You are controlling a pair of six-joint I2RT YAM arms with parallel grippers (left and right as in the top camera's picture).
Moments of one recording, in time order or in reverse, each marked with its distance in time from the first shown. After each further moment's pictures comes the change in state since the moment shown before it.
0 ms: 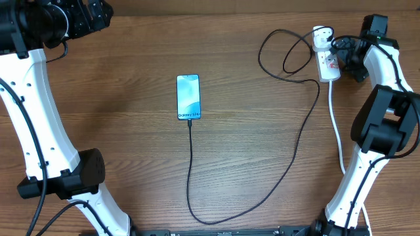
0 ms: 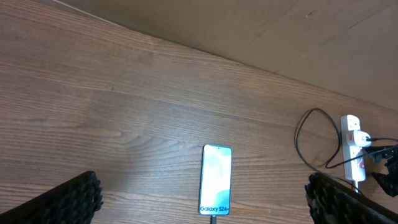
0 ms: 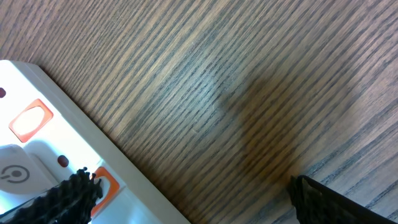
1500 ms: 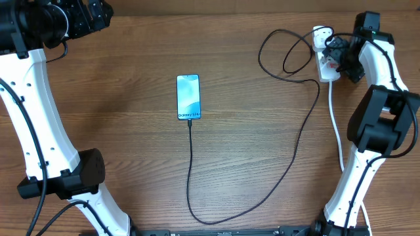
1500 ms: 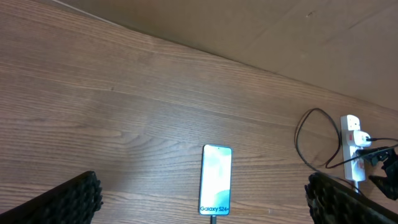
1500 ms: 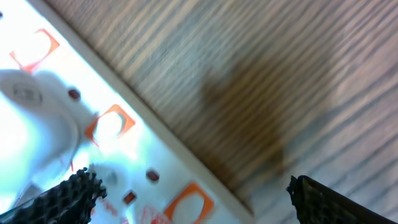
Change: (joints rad) left arm 0.000 0.000 0.000 0.000 0.000 0.000; right arm 0.037 -0.001 0.062 -0.171 0.004 -0.041
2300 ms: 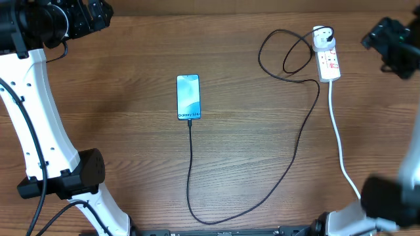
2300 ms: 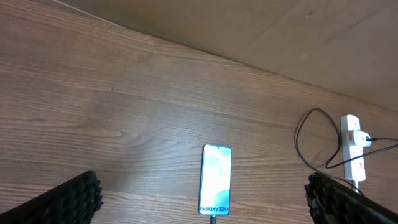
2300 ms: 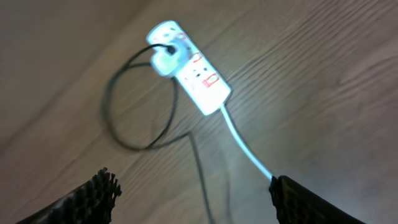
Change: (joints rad) left arm 0.000 0.000 0.000 0.000 0.000 0.000; right arm -0.030 -0.693 0.028 -0.485 -0.099 -0.102
